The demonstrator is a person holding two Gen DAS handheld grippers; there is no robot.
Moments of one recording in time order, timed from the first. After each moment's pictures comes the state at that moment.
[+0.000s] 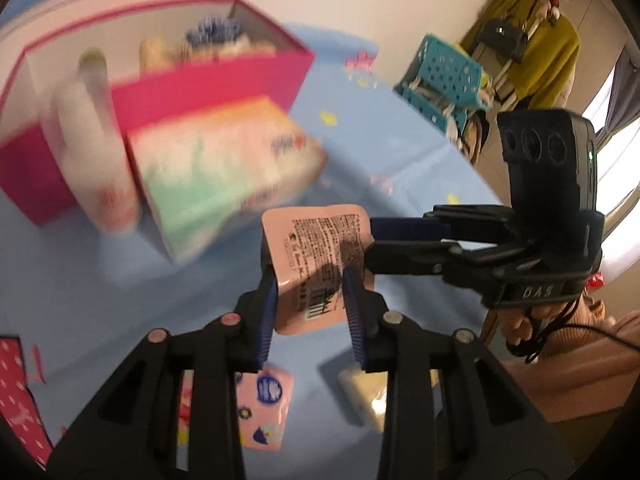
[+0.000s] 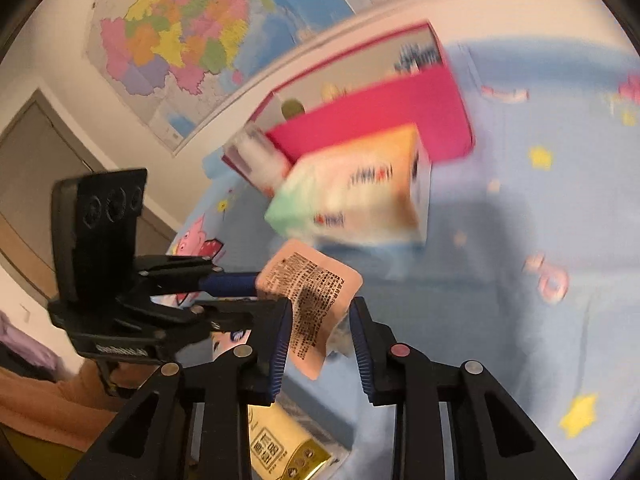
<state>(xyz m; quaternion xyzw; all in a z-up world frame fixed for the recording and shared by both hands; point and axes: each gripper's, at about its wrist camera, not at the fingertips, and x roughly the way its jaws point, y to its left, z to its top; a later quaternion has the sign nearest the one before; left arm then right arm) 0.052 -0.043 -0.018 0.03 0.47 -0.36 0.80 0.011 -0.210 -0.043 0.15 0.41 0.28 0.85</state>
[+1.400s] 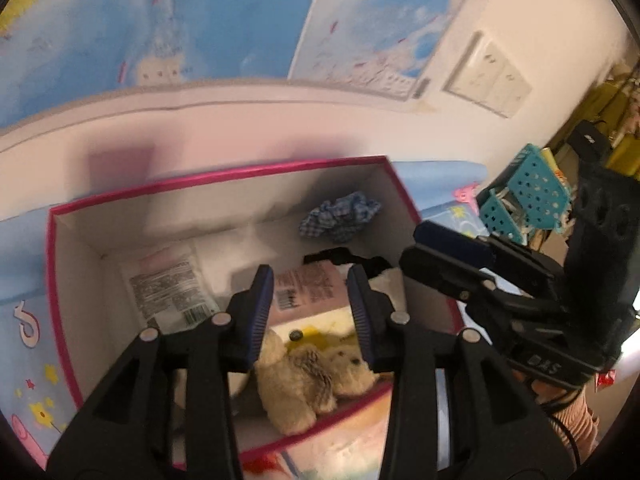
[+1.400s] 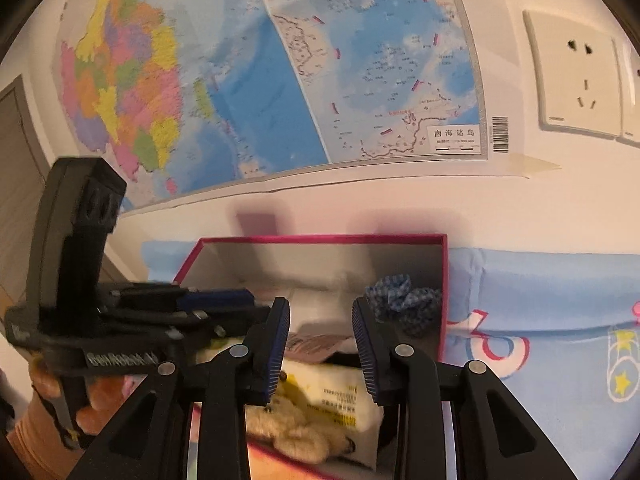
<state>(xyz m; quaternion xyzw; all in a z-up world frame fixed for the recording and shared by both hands) 0.251 -0.042 0.051 -0.02 0.46 -0.24 0.85 0.205 -0.210 0.033 0.09 0.34 0.23 0.91</state>
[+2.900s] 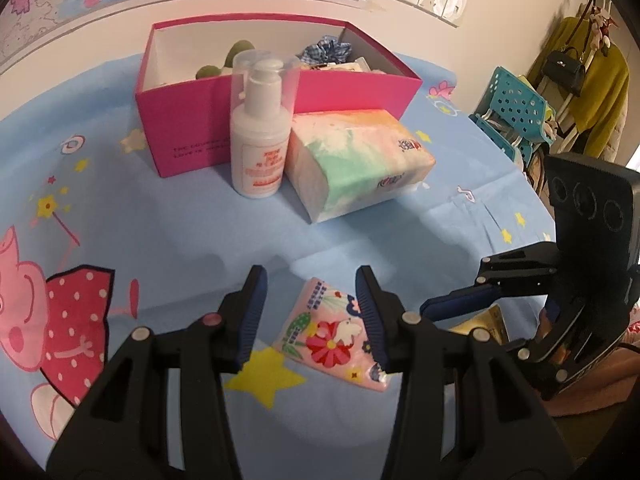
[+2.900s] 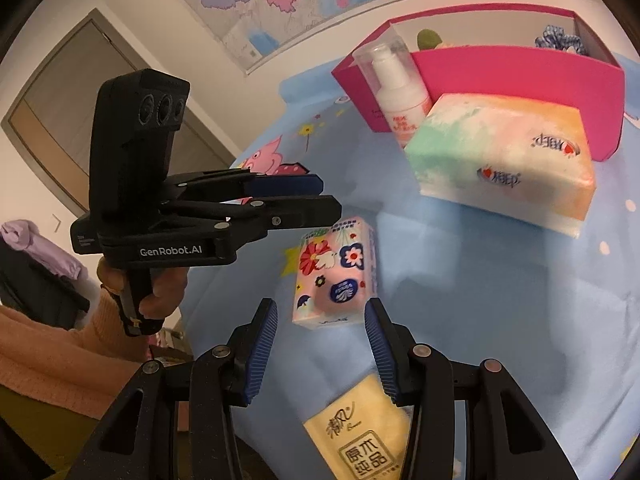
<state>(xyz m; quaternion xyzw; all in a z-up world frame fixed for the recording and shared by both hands) 0.033 0.033 -0.026 0.02 0.45 -0.23 0.86 0.005 -0.123 -0.064 0.08 0.46 0.42 0.78</state>
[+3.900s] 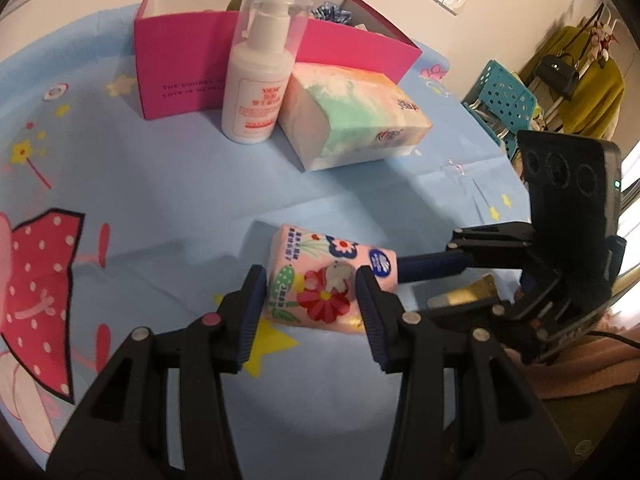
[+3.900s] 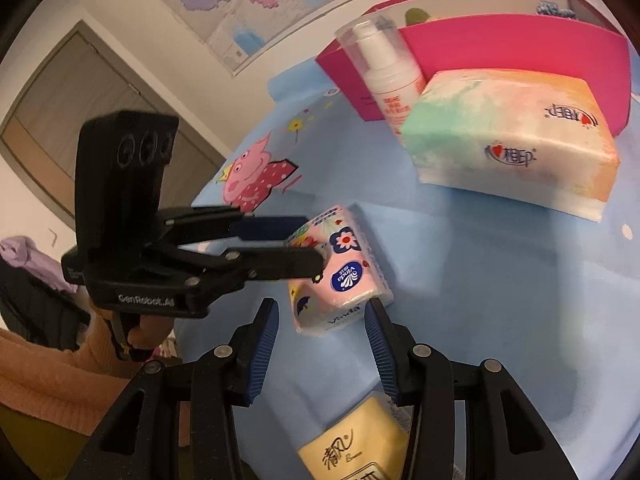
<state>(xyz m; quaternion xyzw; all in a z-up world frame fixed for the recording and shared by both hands) 0.024 0.046 -0.055 -0.02 0.50 -0.26 0.83 0.020 -0.124 -0.080 0.11 0.47 0.41 0.77</state>
